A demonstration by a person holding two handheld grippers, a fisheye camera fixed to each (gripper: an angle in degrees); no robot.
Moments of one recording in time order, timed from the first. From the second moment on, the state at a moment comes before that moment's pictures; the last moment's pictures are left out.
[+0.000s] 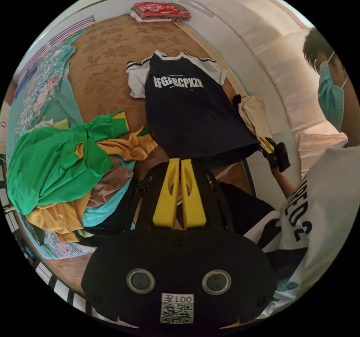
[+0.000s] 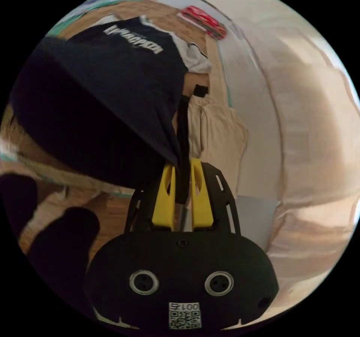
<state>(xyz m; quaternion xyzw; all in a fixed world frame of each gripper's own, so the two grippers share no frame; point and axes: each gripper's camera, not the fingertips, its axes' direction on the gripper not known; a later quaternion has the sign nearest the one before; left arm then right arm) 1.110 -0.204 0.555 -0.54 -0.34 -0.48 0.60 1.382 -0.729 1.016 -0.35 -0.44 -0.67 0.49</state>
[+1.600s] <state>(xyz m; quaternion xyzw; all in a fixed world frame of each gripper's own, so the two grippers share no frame) 1.010 -0.361 0.563 -0.39 -0.47 -0.28 0.74 1.107 -0.938 1.133 -0.25 -0.68 -0.50 0.47</state>
